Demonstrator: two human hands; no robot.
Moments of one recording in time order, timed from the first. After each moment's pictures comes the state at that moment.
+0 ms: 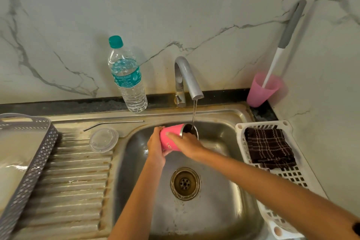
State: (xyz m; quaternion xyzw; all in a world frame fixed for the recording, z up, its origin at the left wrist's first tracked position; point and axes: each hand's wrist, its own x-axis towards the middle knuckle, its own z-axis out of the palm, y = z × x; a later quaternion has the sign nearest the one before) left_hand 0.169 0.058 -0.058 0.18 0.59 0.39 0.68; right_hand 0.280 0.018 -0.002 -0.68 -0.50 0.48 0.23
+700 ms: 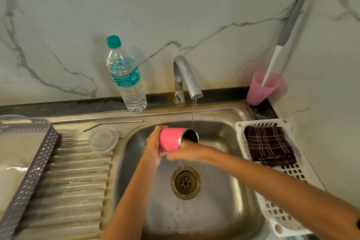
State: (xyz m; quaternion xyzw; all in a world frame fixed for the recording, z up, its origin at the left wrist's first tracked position) left_hand 0.159 0.065 -0.054 0.24 0.59 0.33 0.70; right_hand 0.278 0.004 0.013 -0.58 -0.54 0.59 0.14
